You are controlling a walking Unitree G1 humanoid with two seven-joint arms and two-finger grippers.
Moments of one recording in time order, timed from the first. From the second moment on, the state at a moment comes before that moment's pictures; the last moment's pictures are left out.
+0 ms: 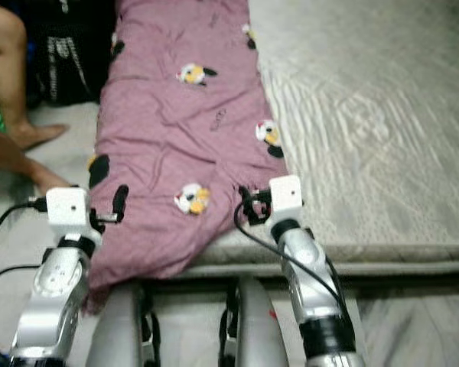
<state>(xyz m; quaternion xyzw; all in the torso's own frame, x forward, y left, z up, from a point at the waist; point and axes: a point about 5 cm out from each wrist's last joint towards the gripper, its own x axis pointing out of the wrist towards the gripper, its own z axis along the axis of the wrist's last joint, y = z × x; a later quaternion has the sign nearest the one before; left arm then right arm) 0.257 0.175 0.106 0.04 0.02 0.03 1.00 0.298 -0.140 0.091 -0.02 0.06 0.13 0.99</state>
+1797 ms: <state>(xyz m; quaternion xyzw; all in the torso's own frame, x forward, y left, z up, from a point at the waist) 0.242 0.181 0.106 0.06 0.04 0.03 1.00 0.345 -0.038 0.108 0.18 0.14 0.29 0.93</state>
